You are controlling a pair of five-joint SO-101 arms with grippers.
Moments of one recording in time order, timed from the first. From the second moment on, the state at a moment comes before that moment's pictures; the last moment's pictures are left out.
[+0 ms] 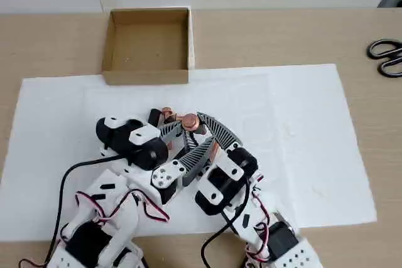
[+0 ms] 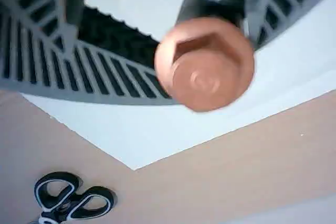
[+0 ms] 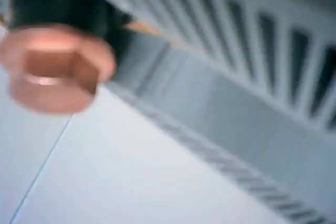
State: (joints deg) left arm 30.7 -89.5 70.2 43.5 10.4; right arm -38.8 -102.4 95.1 6.7 17.5
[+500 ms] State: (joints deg) left arm 24.2 -88.8 60.2 40.7 10.6; right arm -39.0 -102.5 95.0 9.0 17.5
